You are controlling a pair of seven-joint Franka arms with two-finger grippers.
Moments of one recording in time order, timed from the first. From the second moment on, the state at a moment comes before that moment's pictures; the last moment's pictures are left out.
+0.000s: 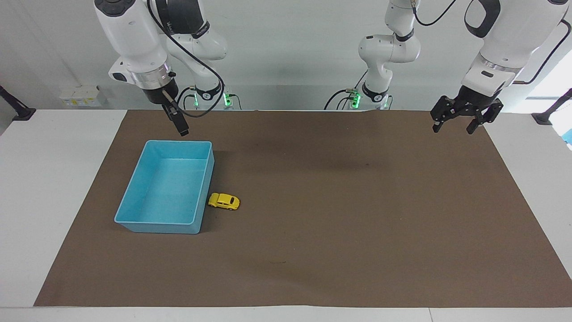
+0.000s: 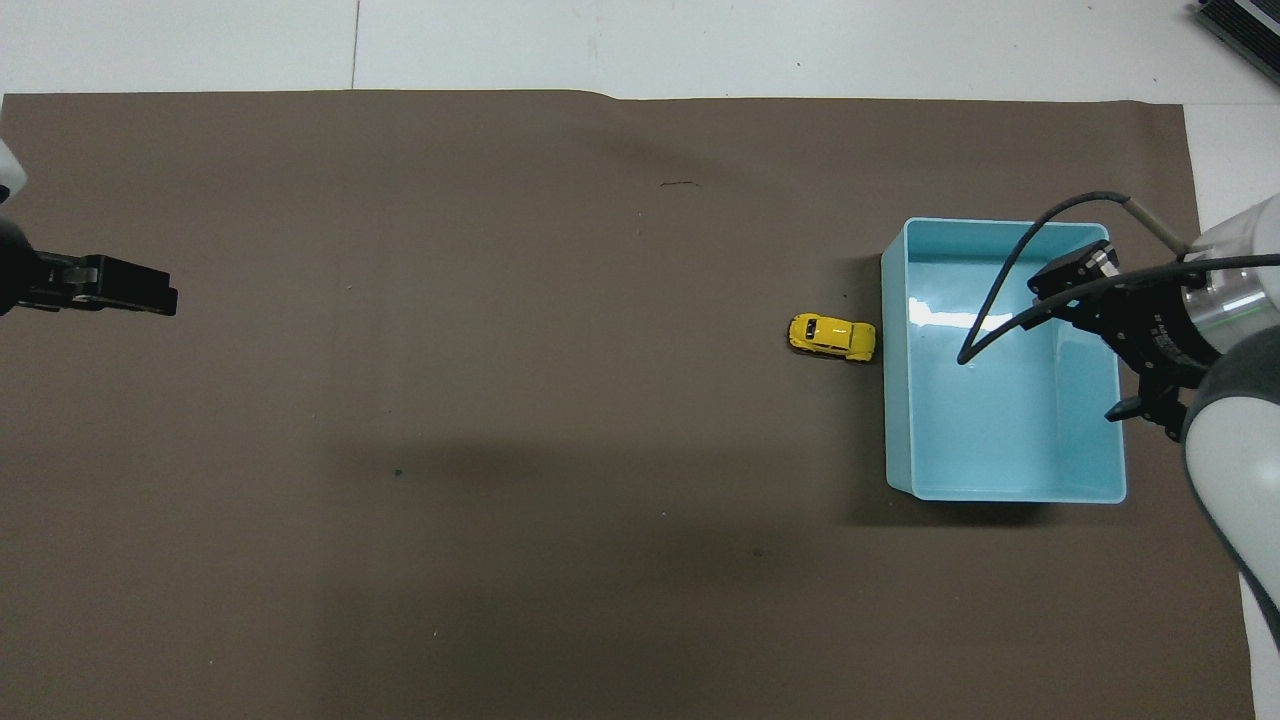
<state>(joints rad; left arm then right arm) -0.13 -0.02 0.06 -1.60 -0.02 1.67 0.04 -0.09 0.02 0.21 -1.63 0.00 1.57 1.14</state>
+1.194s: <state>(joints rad) -0.13 -0.09 0.05 -1.60 -0.02 1.59 0.04 0.00 0.21 0.21 -1.74 0.01 1.95 1.74</state>
